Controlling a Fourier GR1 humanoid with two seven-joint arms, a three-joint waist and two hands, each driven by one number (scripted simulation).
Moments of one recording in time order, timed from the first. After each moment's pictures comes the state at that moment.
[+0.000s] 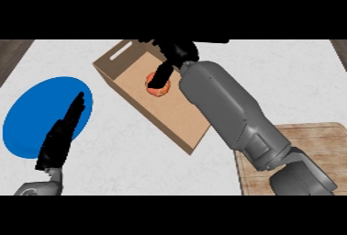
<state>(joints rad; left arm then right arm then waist) -0.05 0.19 0.01 -1.53 -0.19 0.03 0.09 -1.27 0.00 0.36 -0.52 0.36 -0.09 0.14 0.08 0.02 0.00</state>
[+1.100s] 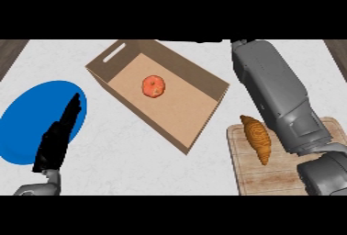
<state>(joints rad) -0.04 0.18 0.03 -1.53 -0.19 0.04 0.09 -1.26 -0.15 -0.07 -0.40 -0.07 -0.29 -0.18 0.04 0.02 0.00</state>
